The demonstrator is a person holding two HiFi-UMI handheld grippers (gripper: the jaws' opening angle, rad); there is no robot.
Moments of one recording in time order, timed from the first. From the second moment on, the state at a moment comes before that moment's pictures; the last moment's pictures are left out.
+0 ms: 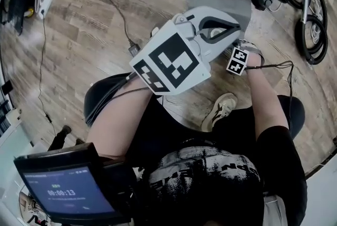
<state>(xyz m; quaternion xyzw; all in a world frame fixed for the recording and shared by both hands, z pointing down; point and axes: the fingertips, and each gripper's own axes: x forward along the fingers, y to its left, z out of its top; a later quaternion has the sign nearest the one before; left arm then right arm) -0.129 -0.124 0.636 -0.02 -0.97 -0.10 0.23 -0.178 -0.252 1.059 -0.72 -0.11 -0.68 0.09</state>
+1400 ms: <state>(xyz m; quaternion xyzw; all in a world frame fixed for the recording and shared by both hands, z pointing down) -0.130 -0.100 0.730 0.06 -0.86 0.13 0.50 -0.230 -0.113 0.742 -0.83 -0.22 -0.51 0.08</state>
